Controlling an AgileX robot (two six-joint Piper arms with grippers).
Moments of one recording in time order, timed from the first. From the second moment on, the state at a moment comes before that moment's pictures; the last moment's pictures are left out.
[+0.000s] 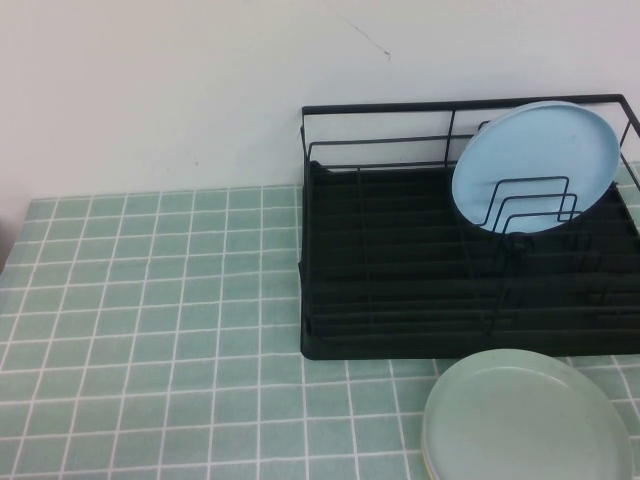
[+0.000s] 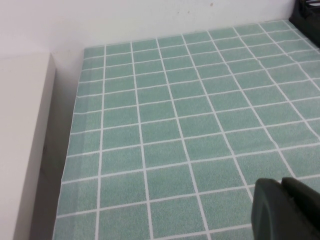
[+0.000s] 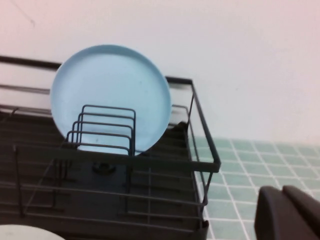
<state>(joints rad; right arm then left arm) -0.06 0.10 -0.04 0.36 0.10 -0.49 -0.03 -0.02 0.01 -0.07 0.37 0.07</state>
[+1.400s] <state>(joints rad) -0.09 -0.01 0.02 0.10 0.41 -0.13 -0.03 -0.02 0.01 -0.07 0.37 0.07</state>
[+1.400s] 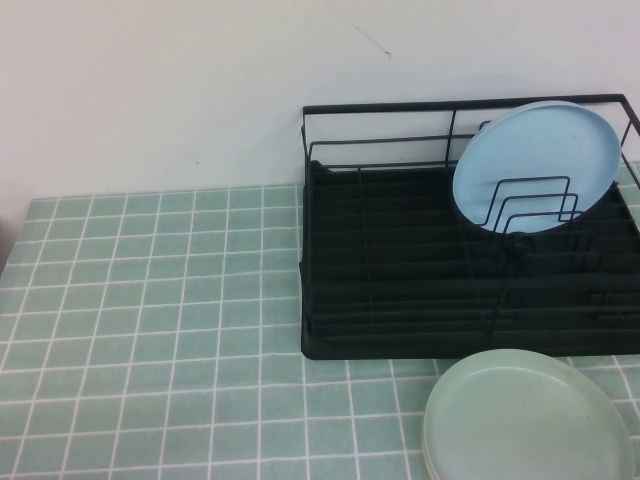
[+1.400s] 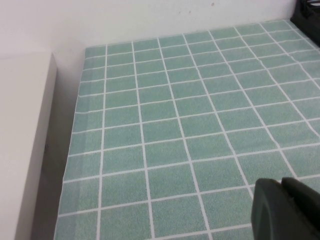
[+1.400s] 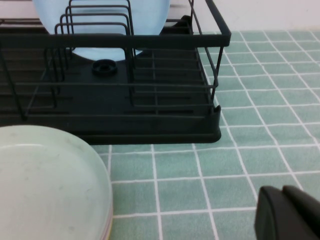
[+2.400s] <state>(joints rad) -0.09 -0.01 0.02 0.10 0.41 -0.18 -0.03 -0.02 0.01 -0.07 0.37 0.07</state>
